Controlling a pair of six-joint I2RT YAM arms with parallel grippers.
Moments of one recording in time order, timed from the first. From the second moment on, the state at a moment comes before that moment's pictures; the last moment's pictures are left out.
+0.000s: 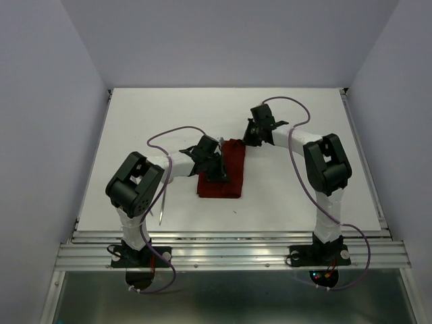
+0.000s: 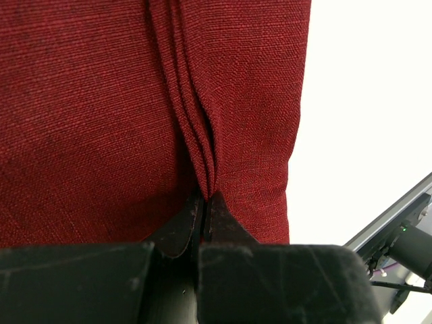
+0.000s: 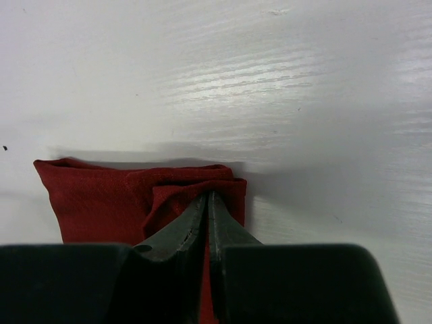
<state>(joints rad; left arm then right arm) -0.64 1.82 1.00 -0.12 0.31 -0.67 0.42 2.06 1.44 -0.23 -0.03 0.68</state>
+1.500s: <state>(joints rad) -0.45 1.93 1.24 -0.31 0.11 -0.61 0.45 2.15 1.54 -0.23 0.01 0.70</state>
